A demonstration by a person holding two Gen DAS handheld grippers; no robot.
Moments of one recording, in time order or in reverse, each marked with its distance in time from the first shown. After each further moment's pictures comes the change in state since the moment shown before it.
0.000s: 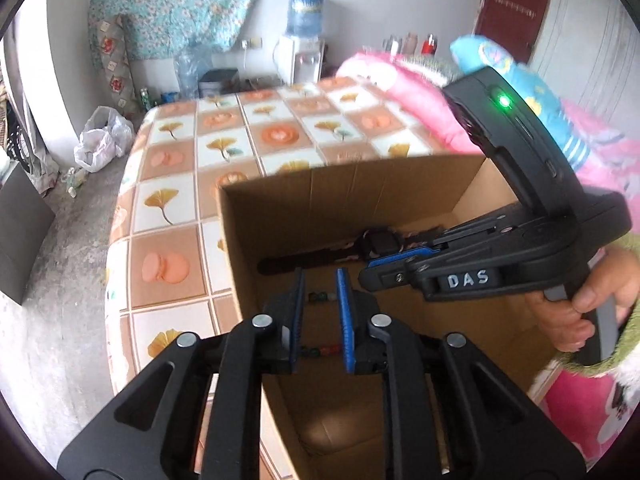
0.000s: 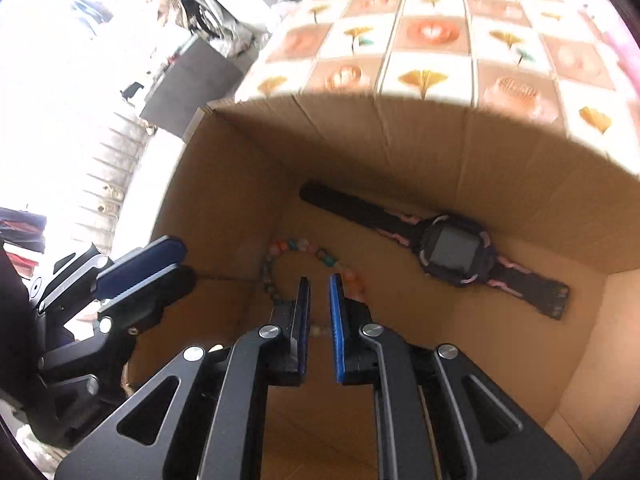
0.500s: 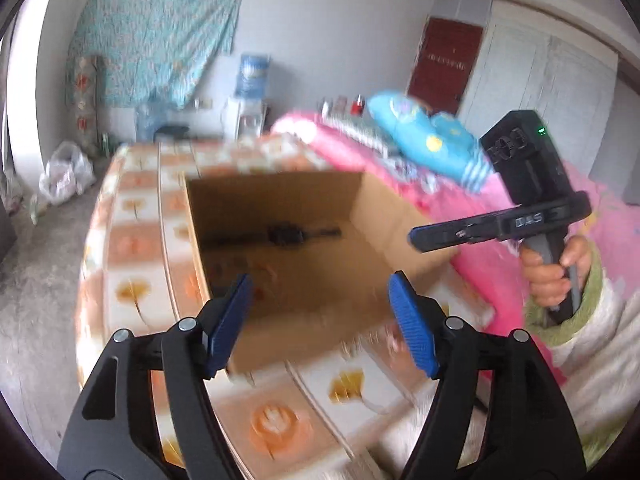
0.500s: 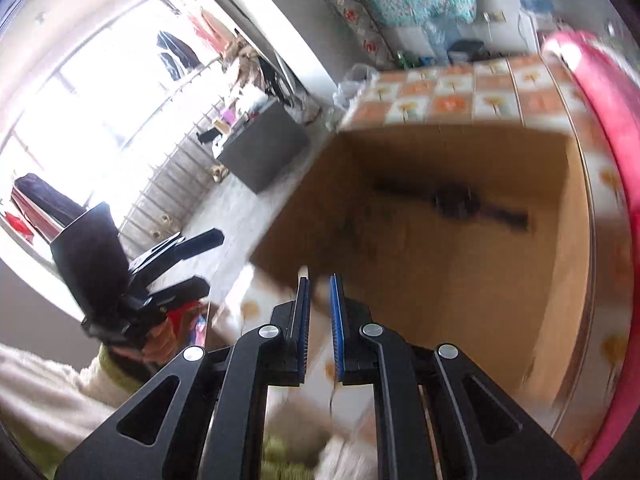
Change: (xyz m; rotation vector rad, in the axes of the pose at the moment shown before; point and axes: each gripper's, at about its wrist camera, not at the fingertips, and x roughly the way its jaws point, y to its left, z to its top) left arm -0.098 -0.036 -0.113 0.038 -0.205 -0.221; right arm -0.103 0.002 -0.165 -0.069 -0.234 0.163
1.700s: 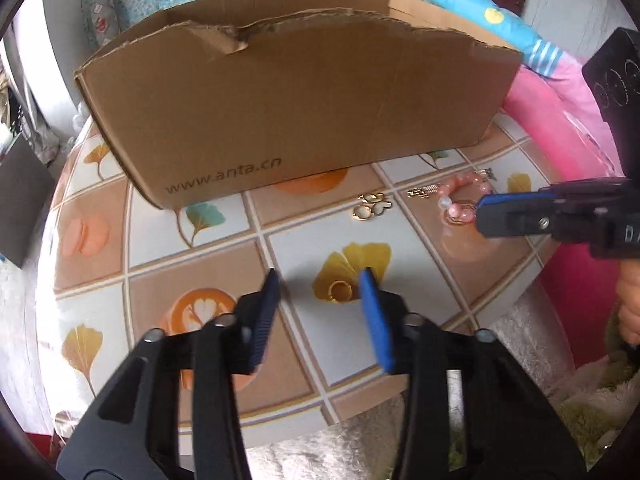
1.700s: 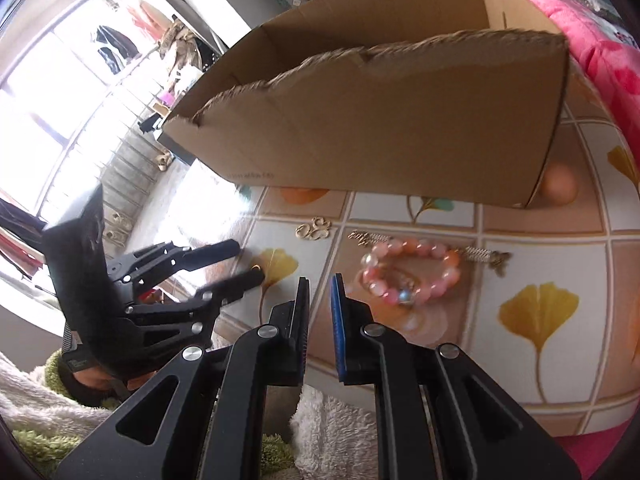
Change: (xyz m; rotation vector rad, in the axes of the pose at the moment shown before) left arm 0.099 -0.044 -0.093 0.010 0.343 0.242; right arm 0.050 -0.025 -0.091 0.085 0.032 -0.164
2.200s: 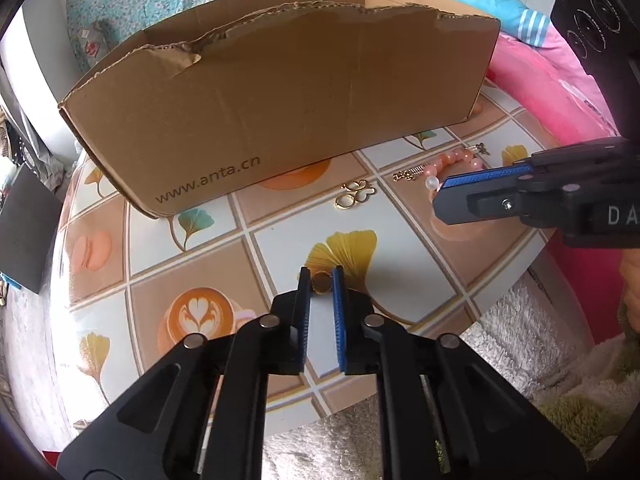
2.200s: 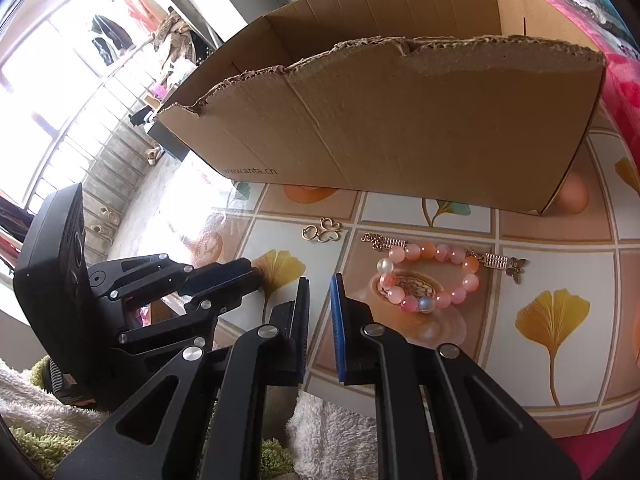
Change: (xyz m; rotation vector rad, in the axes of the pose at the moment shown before) left arm -0.002 -0.019 -0.003 0.099 0.009 0.066; right arm 0.011 0.008 0.004 -0.015 0.009 -0.041
